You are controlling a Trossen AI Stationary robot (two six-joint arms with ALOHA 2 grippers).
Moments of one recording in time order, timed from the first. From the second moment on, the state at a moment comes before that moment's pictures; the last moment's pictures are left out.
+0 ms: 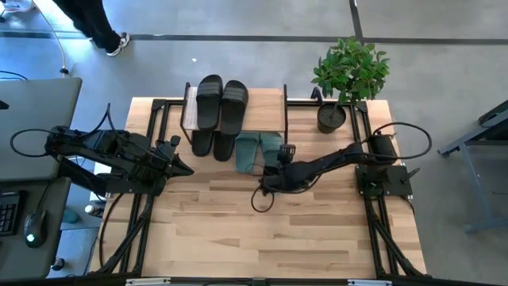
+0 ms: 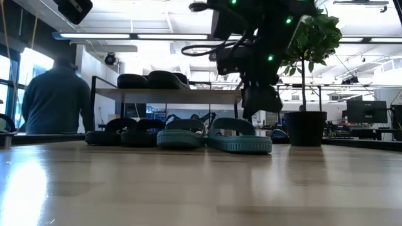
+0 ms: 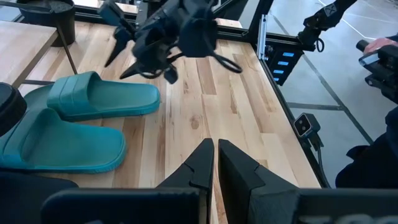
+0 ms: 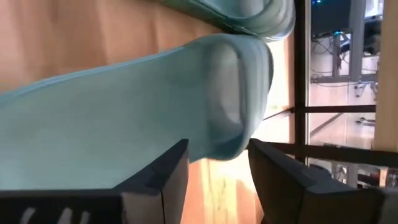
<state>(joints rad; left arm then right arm) -0.11 0.59 0.77 -0.64 -0.02 -0.21 0.18 1.92 1.32 -0.86 0.79 0.16</state>
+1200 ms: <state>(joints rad) -0.11 0.59 0.77 -0.64 -0.02 -0.21 0.36 1.37 0.80 -0.35 0.28 0.86</state>
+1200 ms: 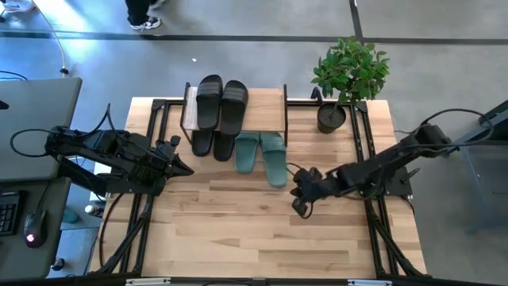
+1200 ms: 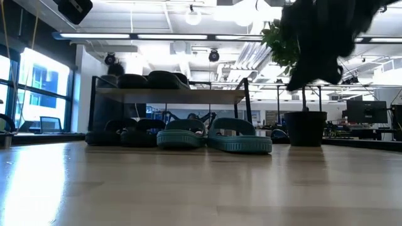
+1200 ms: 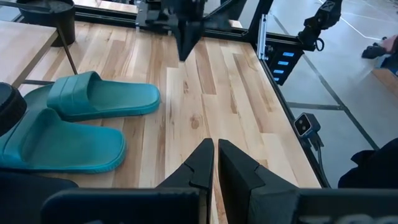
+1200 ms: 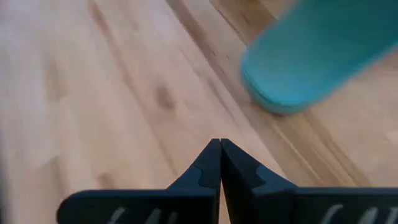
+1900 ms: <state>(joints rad) -0.11 0.59 0.77 -0.64 -0.02 -0.21 0.24 1.71 0.75 -0.04 0.34 0.79</state>
